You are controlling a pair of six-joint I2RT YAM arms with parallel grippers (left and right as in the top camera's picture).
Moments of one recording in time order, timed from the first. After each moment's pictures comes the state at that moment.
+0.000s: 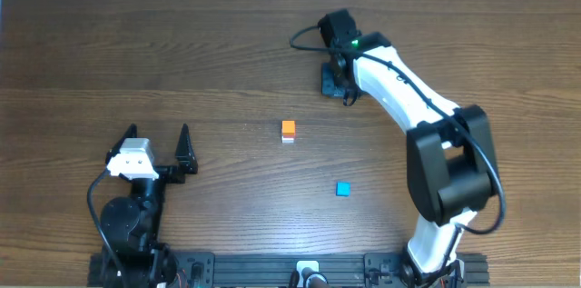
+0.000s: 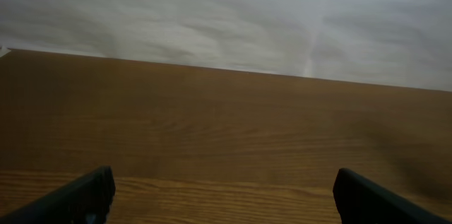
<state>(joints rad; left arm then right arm) -0.05 0.01 0.01 -0.07 -0.02 -0.12 0.37 1.95 1.42 -0.83 0.10 0.38</state>
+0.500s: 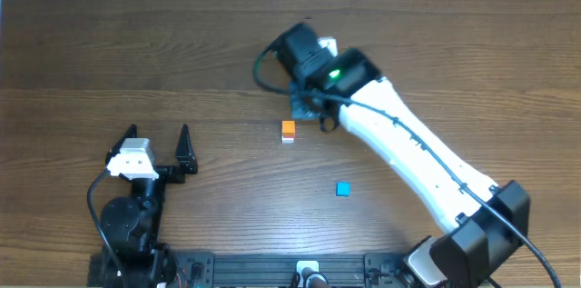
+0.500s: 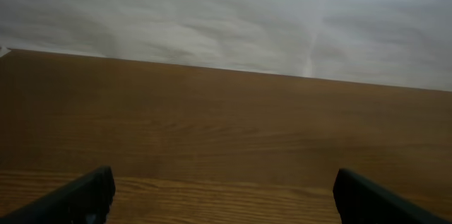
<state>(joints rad) -0.05 0.01 0.01 -0.07 -0.02 -0.12 0.68 1.67 1.54 -1.17 0.19 0.56</state>
